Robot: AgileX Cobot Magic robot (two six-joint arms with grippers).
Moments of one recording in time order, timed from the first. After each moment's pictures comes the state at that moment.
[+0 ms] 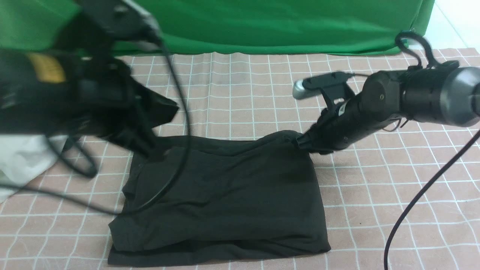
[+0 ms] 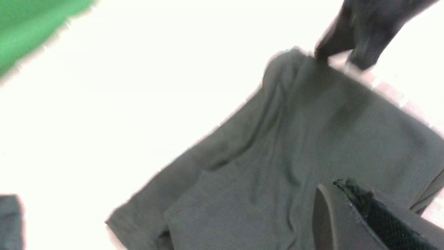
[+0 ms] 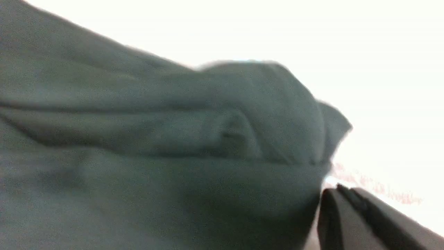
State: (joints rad) right arm 0.38 1.96 -1.24 0.22 0.49 -0.11; left arm -0.43 1.04 -0.98 -0.18 0.70 0.44
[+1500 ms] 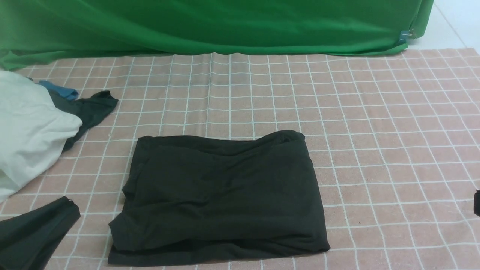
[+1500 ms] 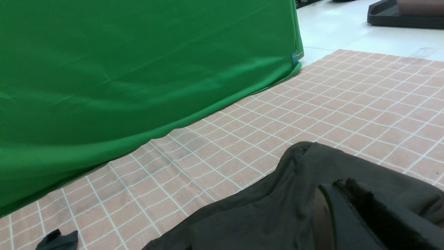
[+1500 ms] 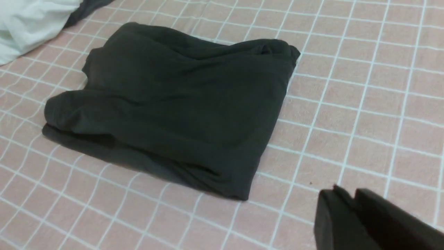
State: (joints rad) right arm 0.36 0.54 -0.66 0.19 0.83 0.06; left arm -0.43 0.14 -0.28 -0.24 0.33 0.49
